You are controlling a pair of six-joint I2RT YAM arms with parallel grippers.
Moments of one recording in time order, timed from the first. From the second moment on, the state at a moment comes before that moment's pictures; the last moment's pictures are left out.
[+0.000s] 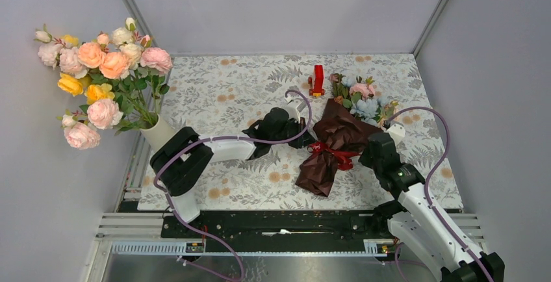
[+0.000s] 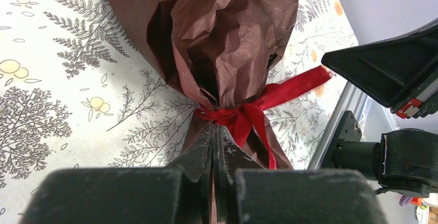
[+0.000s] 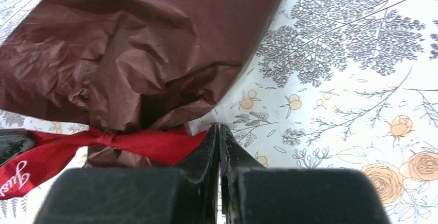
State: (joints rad) left arm -0.83 1.76 0.93 0.40 0.29 -0.60; right arm 0.37 0.69 0.47 -0.54 0.36 0.65
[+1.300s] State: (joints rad) left arm -0.81 1.71 0.92 0.38 0.26 -0.59; right arm 0.36 0.66 0.30 -0.37 0.10 0.82
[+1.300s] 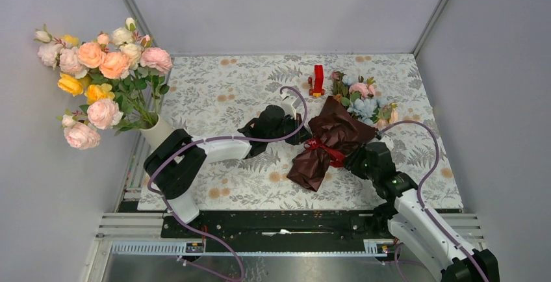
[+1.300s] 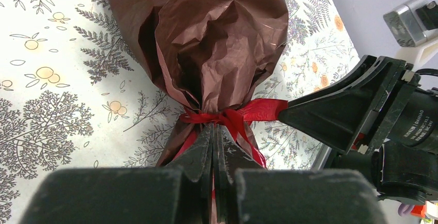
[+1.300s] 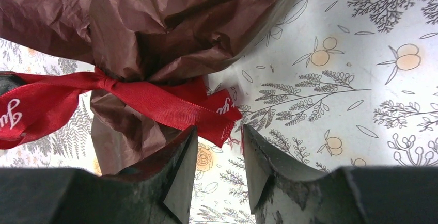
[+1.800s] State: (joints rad) left arm -0.81 1.71 0.92 0.38 0.26 -0.59; right arm 0.36 0.72 0.28 -0.27 0.06 0.83
